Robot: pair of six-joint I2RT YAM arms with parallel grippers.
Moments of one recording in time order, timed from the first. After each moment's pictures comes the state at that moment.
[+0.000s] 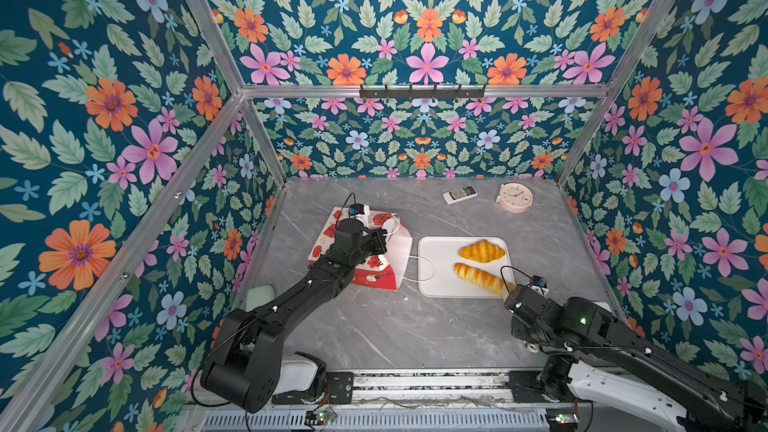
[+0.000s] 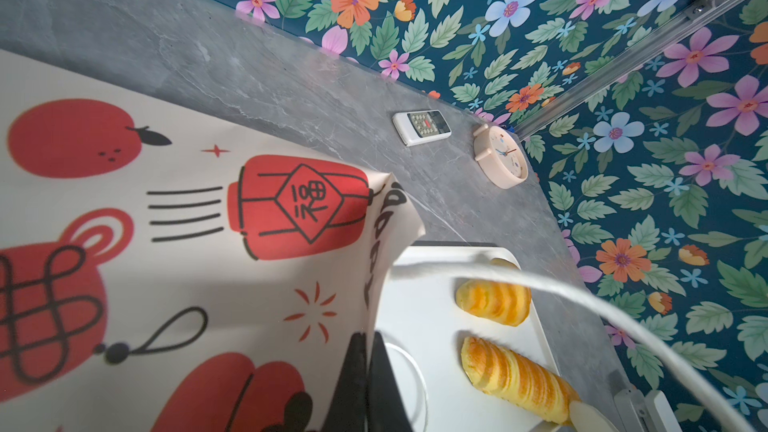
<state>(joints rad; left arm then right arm) -0.44 1.32 0.73 0.17 0.14 -0.58 0.89 0.79 0.75 -1.28 0.25 1.10</state>
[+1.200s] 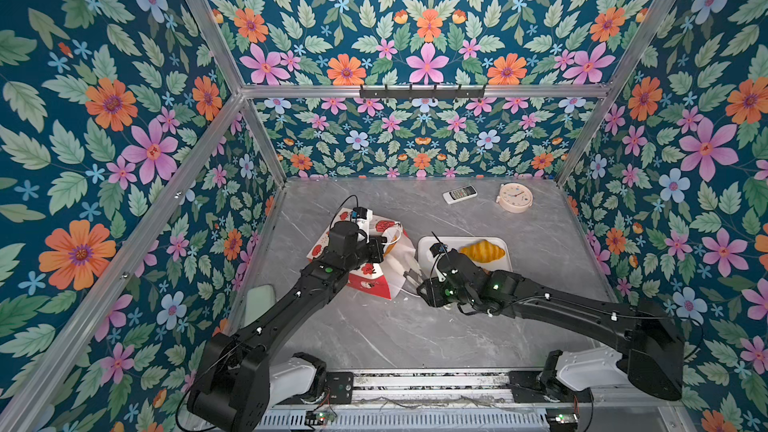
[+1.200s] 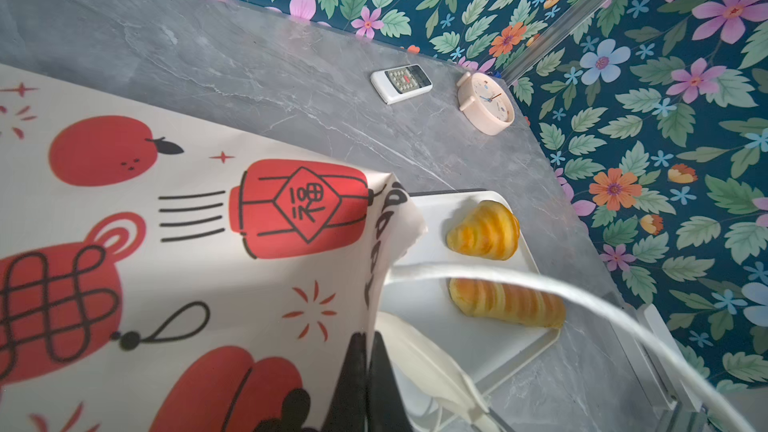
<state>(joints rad) -0.44 1.20 0.73 -0.02 0.24 -0.44 0.97 1.40 0.94 -0.33 -0.04 0.66</state>
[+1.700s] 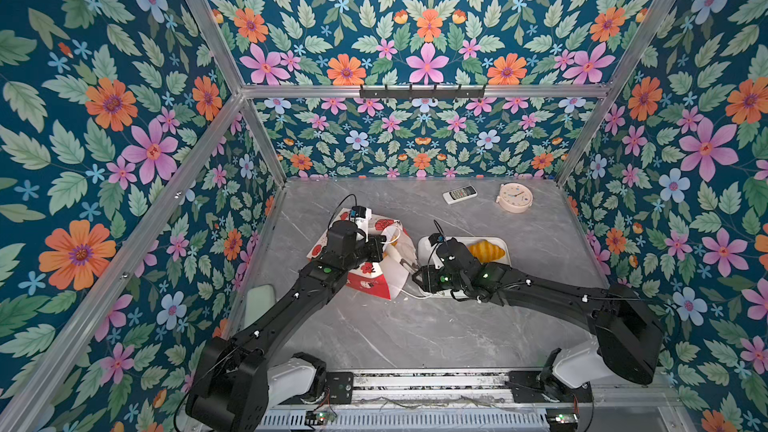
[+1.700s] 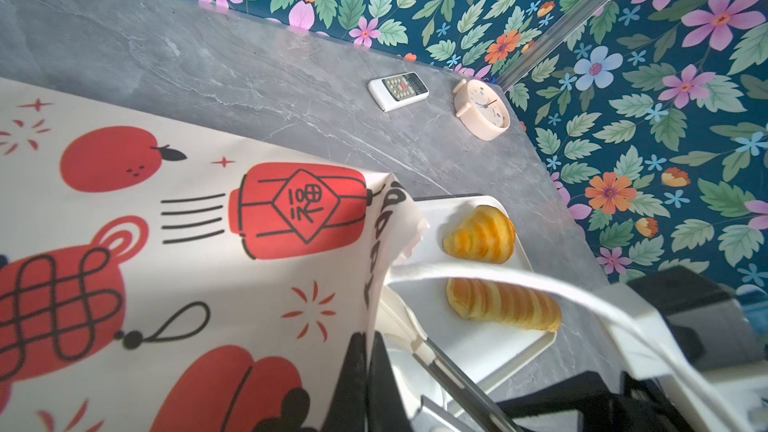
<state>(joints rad) -0.44 1.19 0.74 -0.02 0.24 -0.44 0.85 1.51 0.93 -0.16 -0.13 0.66</state>
